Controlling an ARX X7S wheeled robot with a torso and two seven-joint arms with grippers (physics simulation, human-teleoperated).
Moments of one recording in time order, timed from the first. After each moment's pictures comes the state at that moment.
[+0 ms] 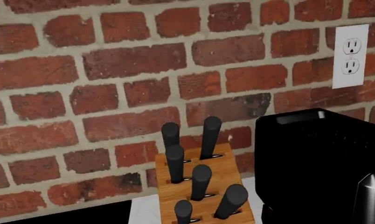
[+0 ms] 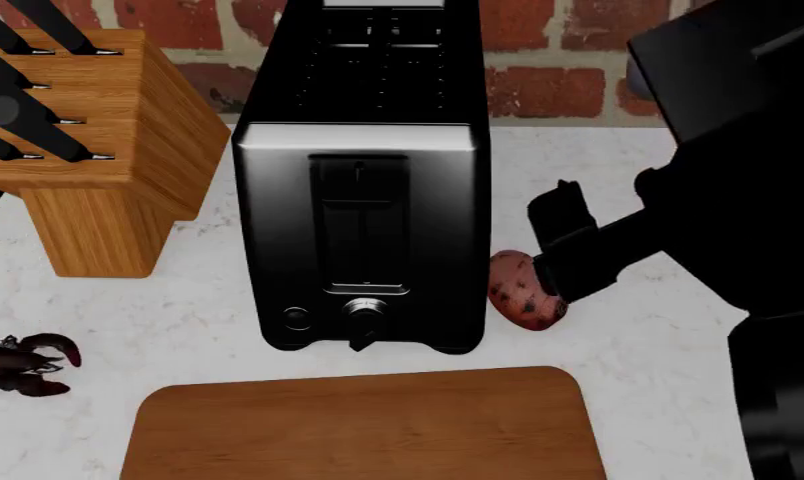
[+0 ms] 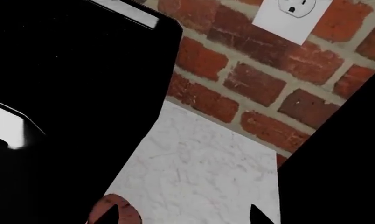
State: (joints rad) left arm -0.91 -1.22 0.46 0.46 -1.43 -0.49 -0.47; right arm 1.15 0.49 -0.29 -0.28 0.16 1.54 -0.44
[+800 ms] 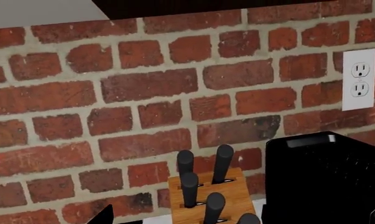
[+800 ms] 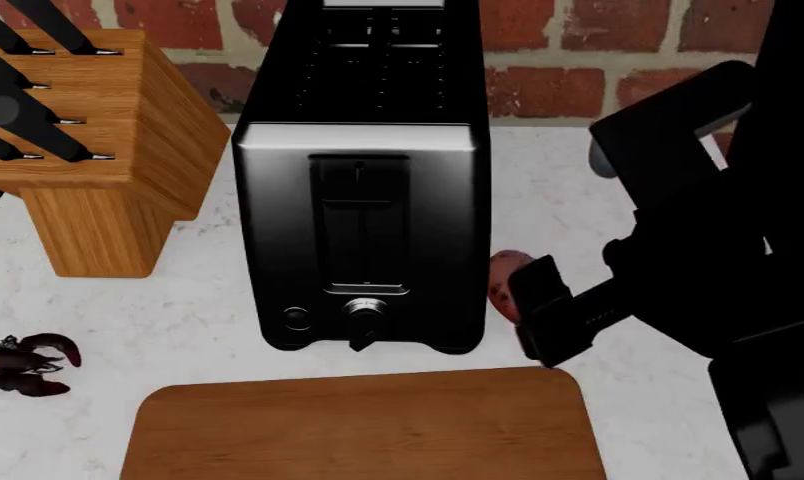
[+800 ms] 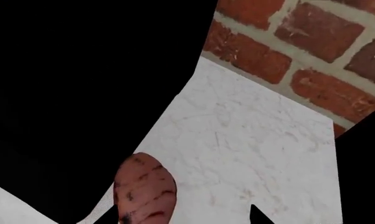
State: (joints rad) left arm -0.95 -1.23 0.42 0.47 -1.43 -0.49 -0.49; right arm 1.09 0.53 -0.37 -0.14 0.34 1.43 -0.39
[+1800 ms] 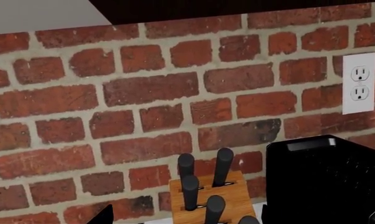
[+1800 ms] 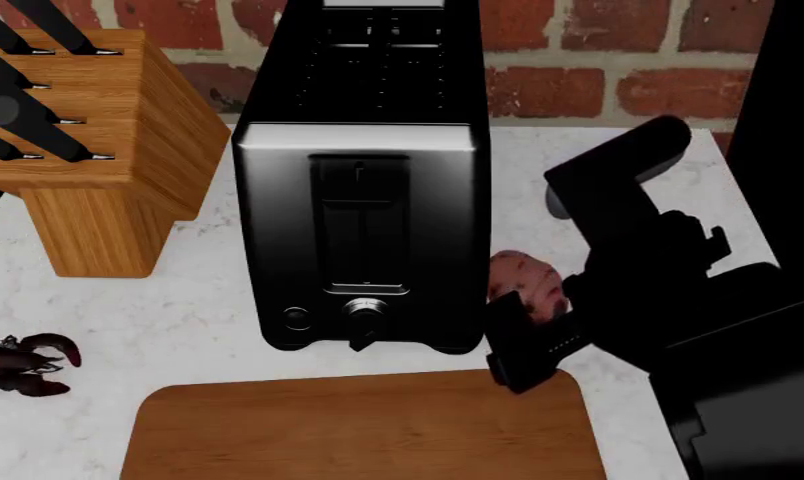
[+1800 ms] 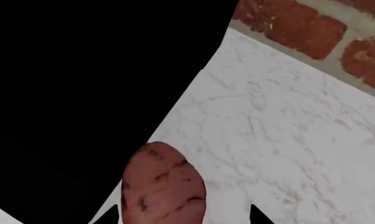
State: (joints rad) left arm -0.93 -1.24 0.40 0.48 -1.43 -0.48 -0.50; right arm 1.05 0.47 -0.46 0.07 0.32 1.25 -0.39
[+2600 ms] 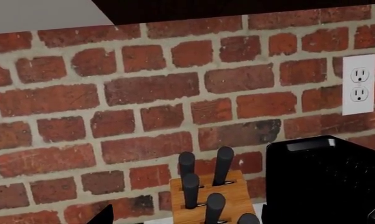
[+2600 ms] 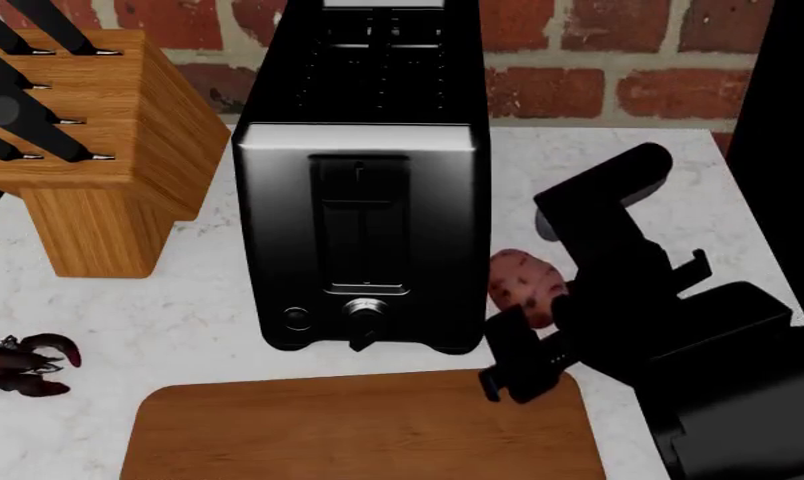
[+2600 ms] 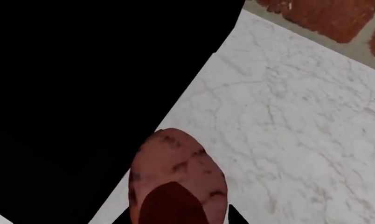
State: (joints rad) left arm -0.88 -1.25 0.38 0.50 -1.43 -0.45 -0.50; right arm 1.03 0.45 -0.49 0.16 0.33 1.18 -0.39
